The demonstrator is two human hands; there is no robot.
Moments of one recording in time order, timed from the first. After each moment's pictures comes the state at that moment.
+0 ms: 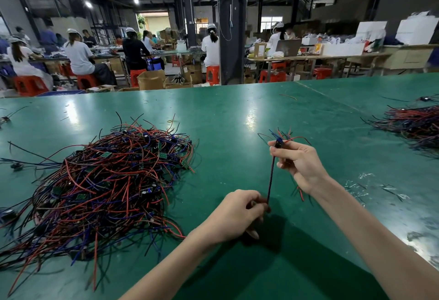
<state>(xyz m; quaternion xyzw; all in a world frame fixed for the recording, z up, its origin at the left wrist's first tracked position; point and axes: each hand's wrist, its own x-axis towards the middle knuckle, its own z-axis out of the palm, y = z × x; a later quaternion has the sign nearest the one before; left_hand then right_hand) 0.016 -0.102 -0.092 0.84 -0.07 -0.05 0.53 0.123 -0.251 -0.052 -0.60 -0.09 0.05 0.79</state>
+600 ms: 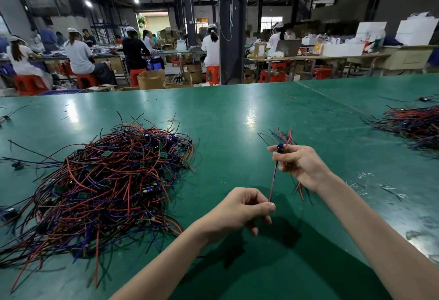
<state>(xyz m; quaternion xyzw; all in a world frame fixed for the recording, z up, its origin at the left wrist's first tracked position) 0.006 -0.105 -0.079 0.74 -0.11 -0.11 0.66 0.133 -0.264 -0.053 -0.62 -0.09 0.15 0.77</state>
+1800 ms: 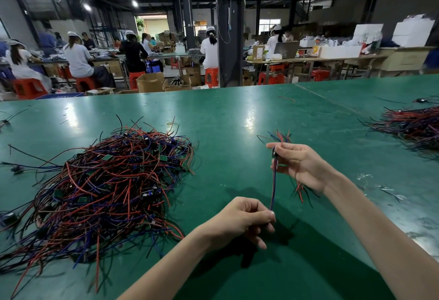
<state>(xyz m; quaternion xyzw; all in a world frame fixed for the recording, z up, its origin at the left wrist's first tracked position) 0.007 -0.104 -0.090 0.69 -0.07 -0.18 0.70 0.134 -0.272 -0.045 -0.58 -0.15 0.21 0.77</state>
